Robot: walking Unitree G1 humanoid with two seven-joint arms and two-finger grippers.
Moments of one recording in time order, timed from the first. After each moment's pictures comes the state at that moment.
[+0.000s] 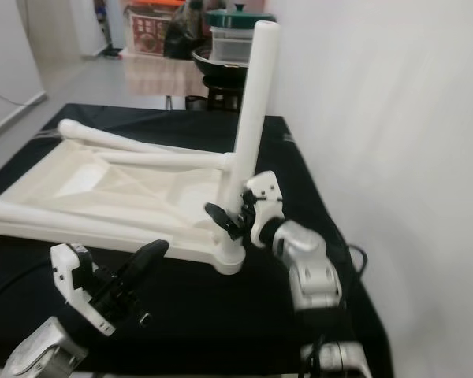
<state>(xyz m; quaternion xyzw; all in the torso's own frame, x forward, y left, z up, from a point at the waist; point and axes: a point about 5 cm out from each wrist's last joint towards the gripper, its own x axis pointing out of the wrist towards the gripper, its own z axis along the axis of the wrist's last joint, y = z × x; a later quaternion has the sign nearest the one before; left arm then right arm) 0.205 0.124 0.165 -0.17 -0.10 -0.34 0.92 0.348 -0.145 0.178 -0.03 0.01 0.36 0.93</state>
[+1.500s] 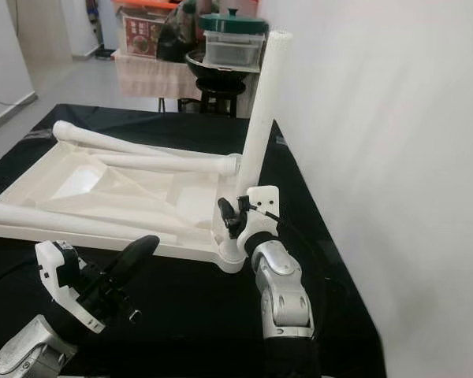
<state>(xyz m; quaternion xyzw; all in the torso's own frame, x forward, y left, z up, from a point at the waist) 0.207 0.130 0.169 -0.17 -0.11 -0.33 0.92 0.316 -0.120 0.158 0.03 0.02 0.13 0.99</state>
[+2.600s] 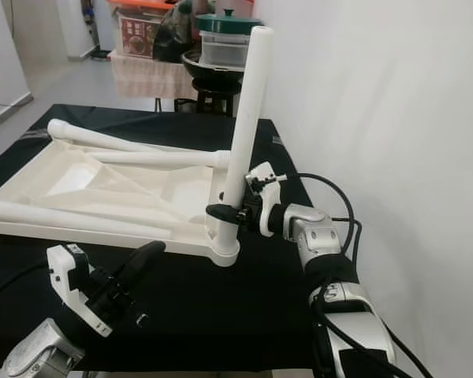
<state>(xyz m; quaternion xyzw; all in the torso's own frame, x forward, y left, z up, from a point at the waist) 0.206 0.126 0.164 -0.17 -0.10 -0.33 0.92 0.371 -0.156 0.173 0.00 0.10 0.46 0.88</state>
